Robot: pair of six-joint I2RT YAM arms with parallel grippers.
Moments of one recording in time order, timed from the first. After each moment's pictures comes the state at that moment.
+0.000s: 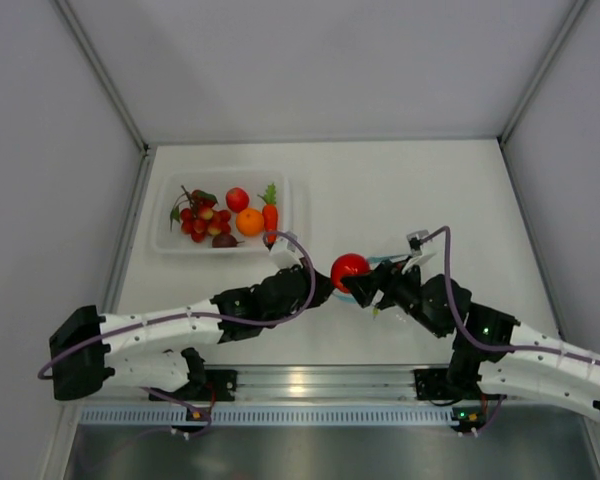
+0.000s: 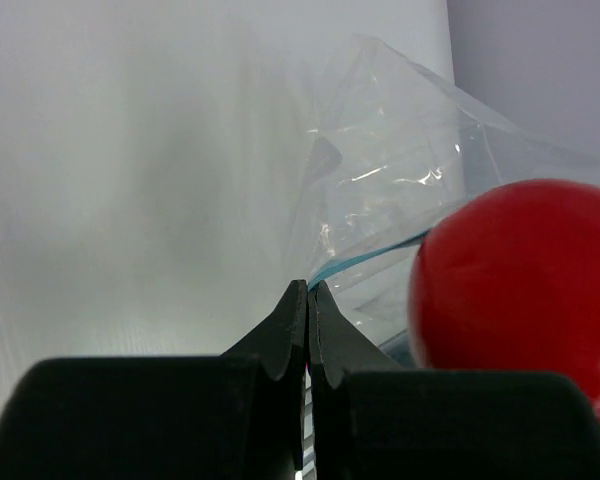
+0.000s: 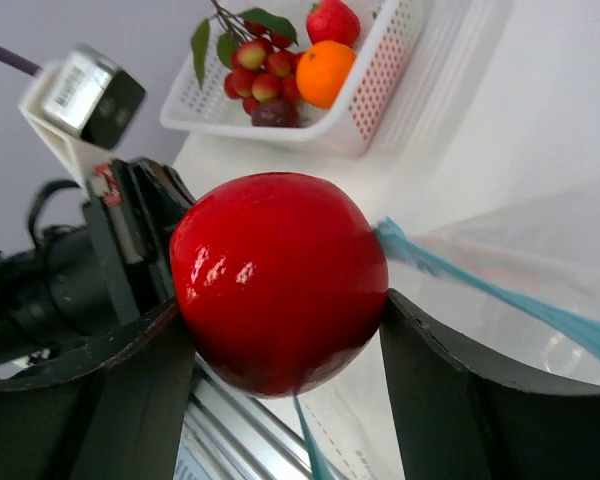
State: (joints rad) left arm -1.17 1.16 0.71 0.01 -0.43 -1.11; right arm 1.12 0.61 0.55 -0.14 0.41 0.68
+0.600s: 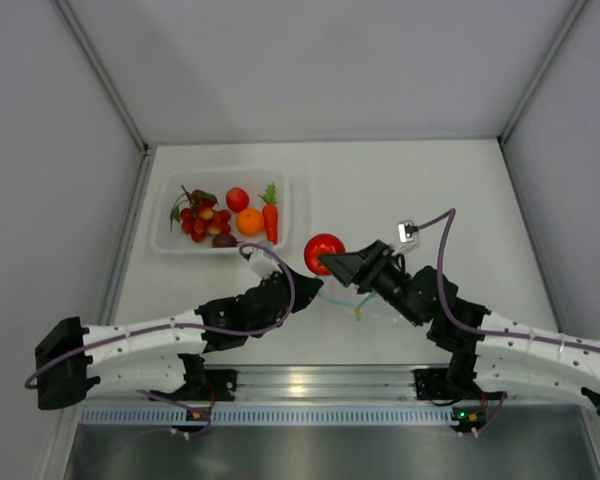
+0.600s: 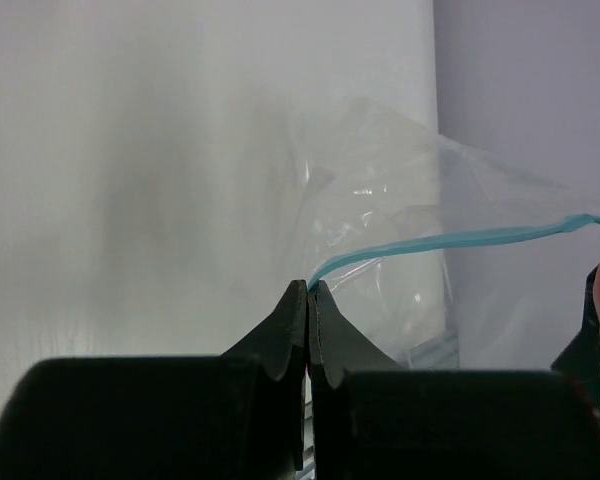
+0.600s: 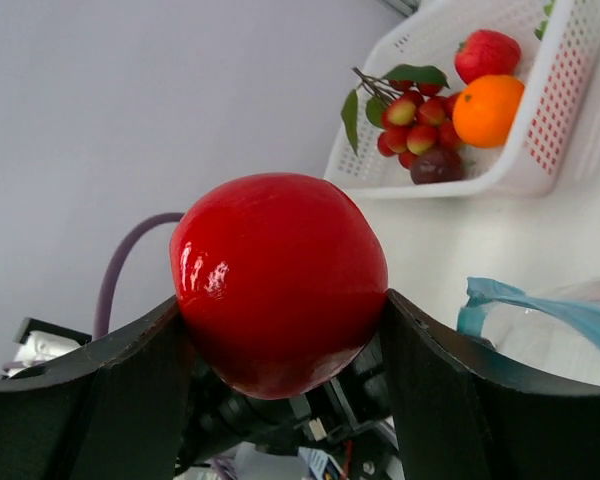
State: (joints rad) left arm -1.18 1.03 0.57 0.04 -0.54 -1.25; right arm 1.12 0.80 0.55 0.28 0.36 1.01
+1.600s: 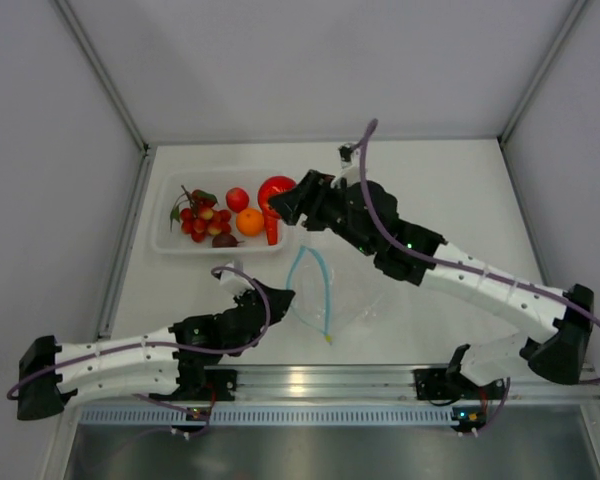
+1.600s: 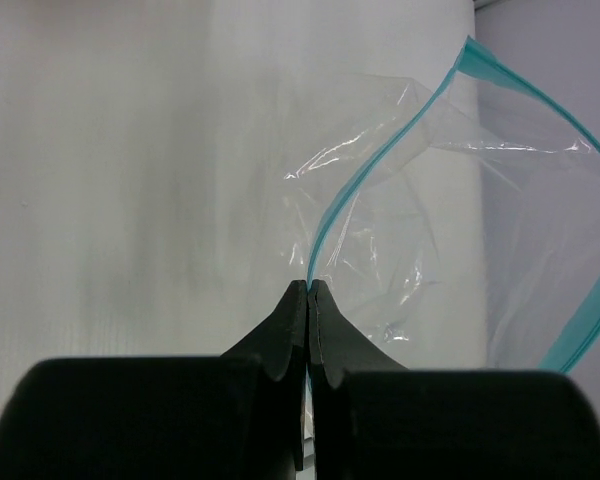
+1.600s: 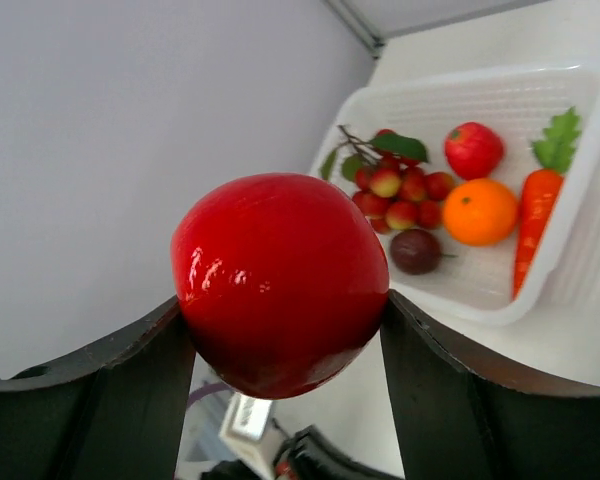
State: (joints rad) left arm -1.25 0.76 0.40 -0.11 -0.73 -1.30; right arm 1.03 1.29 1.24 -0.03 0.27 0.81
